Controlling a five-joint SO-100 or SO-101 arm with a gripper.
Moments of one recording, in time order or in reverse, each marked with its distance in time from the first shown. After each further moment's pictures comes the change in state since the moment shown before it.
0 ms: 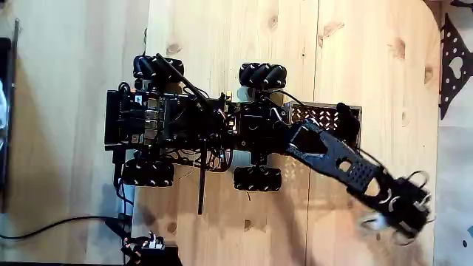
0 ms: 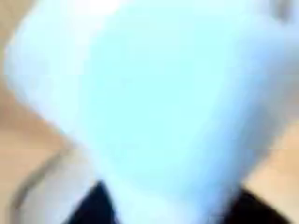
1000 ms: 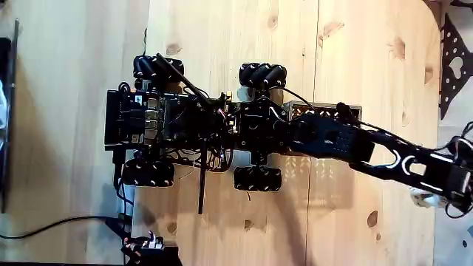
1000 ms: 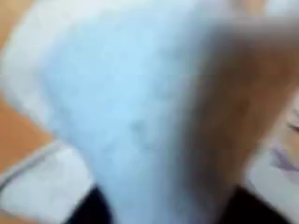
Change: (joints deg) arm -12.0 36.7 -18.8 37.6 13.5
